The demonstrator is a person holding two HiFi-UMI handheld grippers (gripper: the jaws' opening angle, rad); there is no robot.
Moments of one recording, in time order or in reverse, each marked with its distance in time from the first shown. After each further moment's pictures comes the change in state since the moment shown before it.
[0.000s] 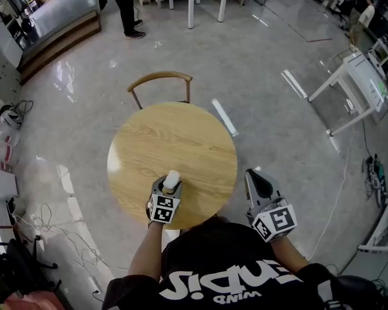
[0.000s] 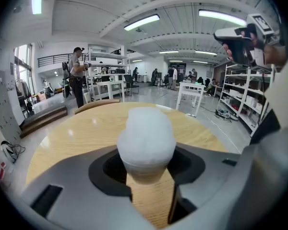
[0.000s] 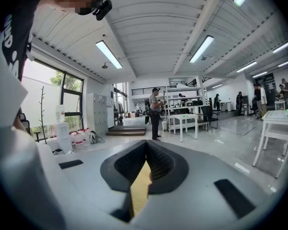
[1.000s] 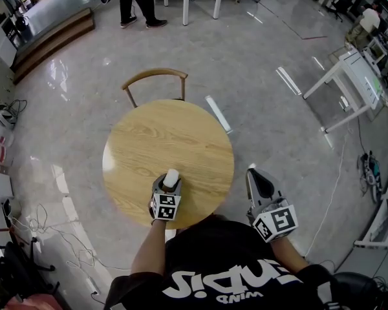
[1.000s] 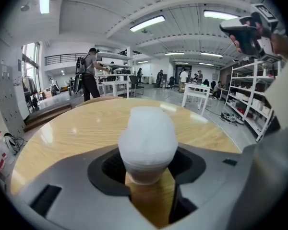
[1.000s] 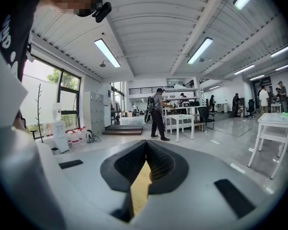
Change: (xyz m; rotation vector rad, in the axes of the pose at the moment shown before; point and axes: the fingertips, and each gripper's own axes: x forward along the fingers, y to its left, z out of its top) left arm 0.031 0.006 -0.020 -0.049 -0.021 0.050; right arm 0.000 -0.003 0.002 -0.010 0.007 -0.042
